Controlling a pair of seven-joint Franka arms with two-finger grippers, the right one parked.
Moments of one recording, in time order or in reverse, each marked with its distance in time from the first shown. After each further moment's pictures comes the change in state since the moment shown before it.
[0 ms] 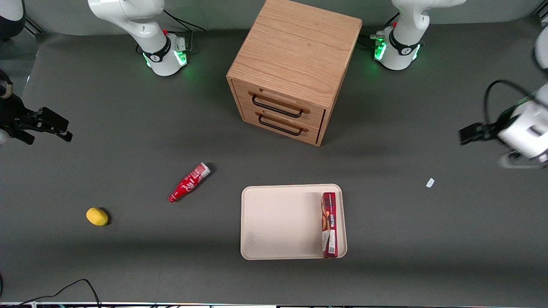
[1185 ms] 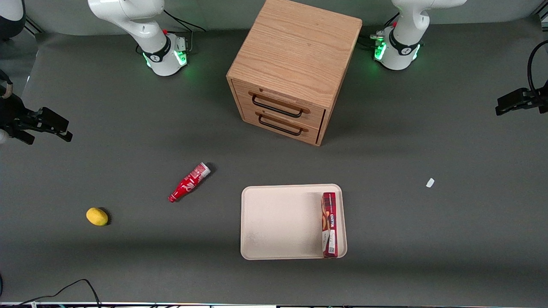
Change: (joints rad) arm -0.093 -0.056 0.154 0.038 -0.011 -0.112 0.074
